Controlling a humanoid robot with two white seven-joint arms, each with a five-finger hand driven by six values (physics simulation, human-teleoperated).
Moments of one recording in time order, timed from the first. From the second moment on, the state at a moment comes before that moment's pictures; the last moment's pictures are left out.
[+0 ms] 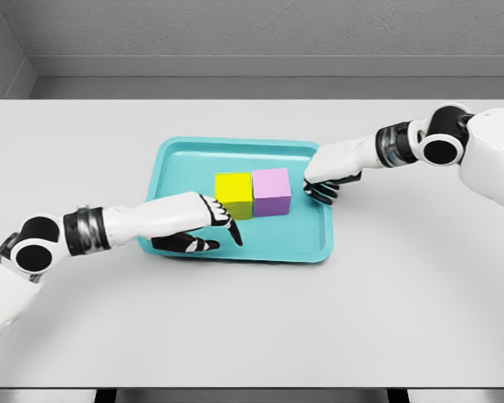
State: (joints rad) left arm -0.37 0.55 -0.50 -1.56 -0.19 -0.61 -0.61; right arm -1.12 -0.55 1.26 -1.08 0.32 -0.61 0.61
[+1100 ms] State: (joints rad) left arm -0.39 0.60 -0.50 -1.52 -0.12 -0.61 -0.61; right arm -1.12 -0.44 1.26 -0.93 0.30 -0.61 0.61
